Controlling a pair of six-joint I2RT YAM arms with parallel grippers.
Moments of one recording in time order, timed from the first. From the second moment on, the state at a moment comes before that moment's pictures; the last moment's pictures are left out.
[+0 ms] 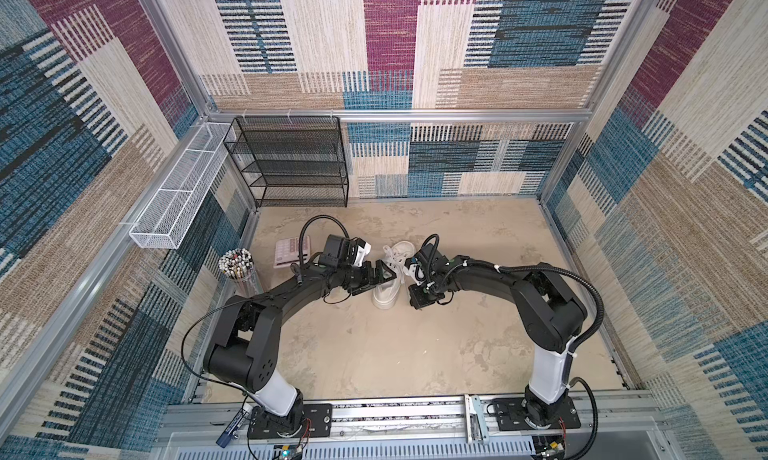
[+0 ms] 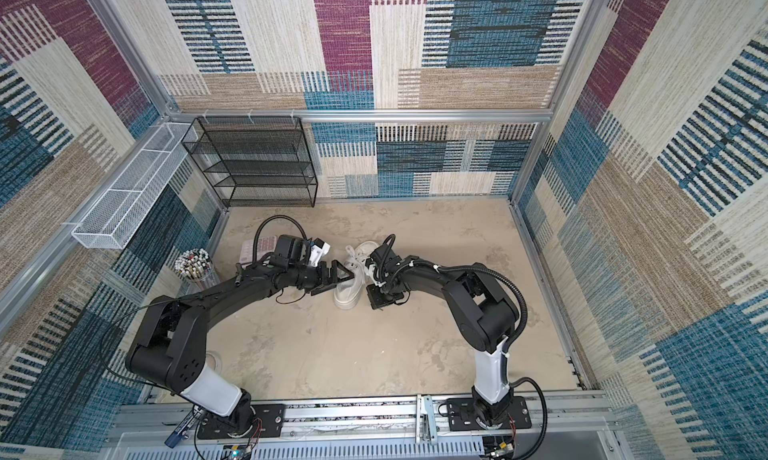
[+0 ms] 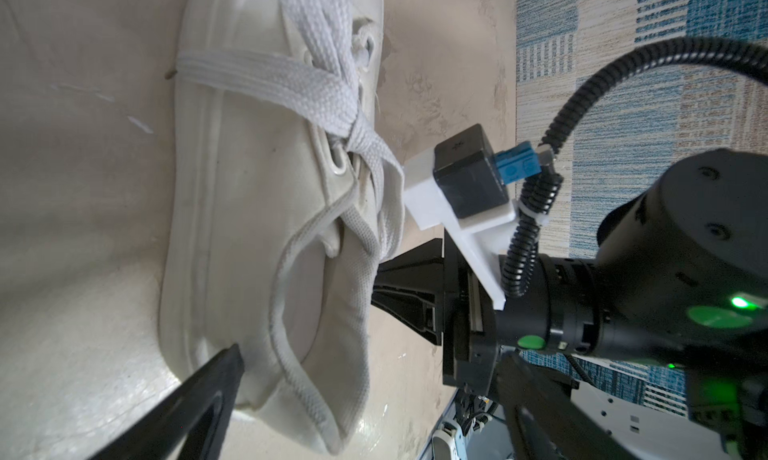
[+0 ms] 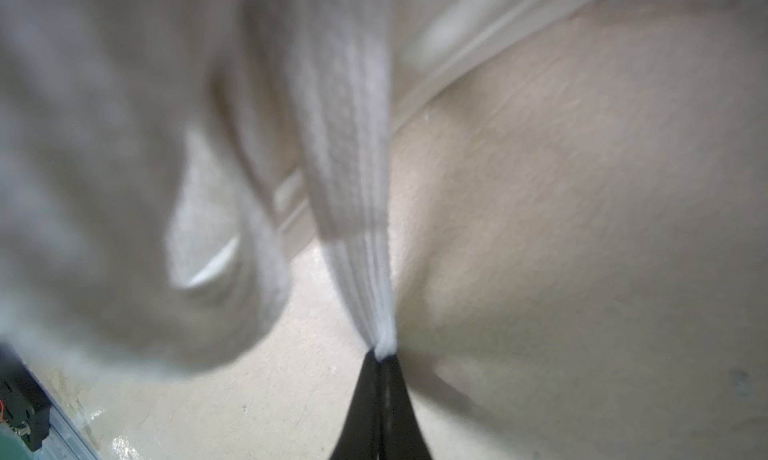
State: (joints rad) left arm -0.35 1.61 0.96 -0.22 0.68 -0.57; right arm 0.64 1.91 1.20 -0.52 -0.31 0.25
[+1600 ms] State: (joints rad) left arm -0.24 1.61 1.11 -0.42 0.66 -0.44; right arm 0.54 2.03 1.59 -0.65 -0.09 0.19
